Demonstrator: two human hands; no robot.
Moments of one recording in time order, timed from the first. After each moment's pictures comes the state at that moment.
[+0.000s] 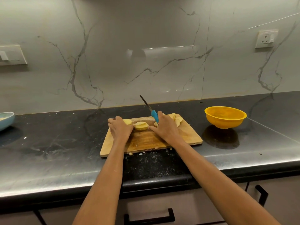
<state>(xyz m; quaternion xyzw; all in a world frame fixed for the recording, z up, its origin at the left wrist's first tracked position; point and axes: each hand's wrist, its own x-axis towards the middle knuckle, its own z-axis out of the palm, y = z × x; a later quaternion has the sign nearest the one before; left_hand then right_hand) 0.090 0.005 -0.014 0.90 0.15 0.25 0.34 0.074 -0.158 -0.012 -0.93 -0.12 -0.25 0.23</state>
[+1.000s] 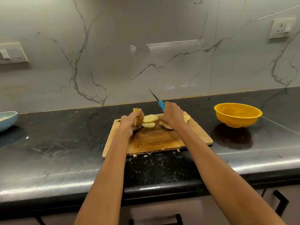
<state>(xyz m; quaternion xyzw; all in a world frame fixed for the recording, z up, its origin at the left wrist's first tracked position) 0.108 -0.001 0.009 0.66 0.18 0.04 0.73 0.116 -0.160 0.009 -0.94 -0.05 -0.23 0.23</state>
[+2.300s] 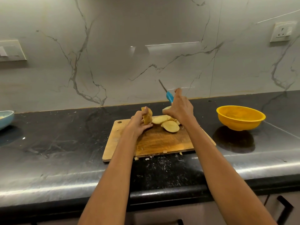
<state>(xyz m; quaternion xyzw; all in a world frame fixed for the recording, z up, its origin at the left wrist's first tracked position) 0.124 -0.021 0.005 0.55 0.12 -0.05 0.83 0.100 -0.174 0.040 -0.92 -0.04 -0.27 0.29</state>
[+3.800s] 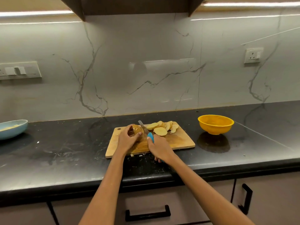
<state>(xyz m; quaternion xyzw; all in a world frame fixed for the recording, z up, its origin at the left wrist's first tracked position) 0.046 0.005 -0.024 0.85 -0.05 0.22 0.47 -0.011 -0.143 -0.012 -0.92 -0.12 -0.08 0.38</state>
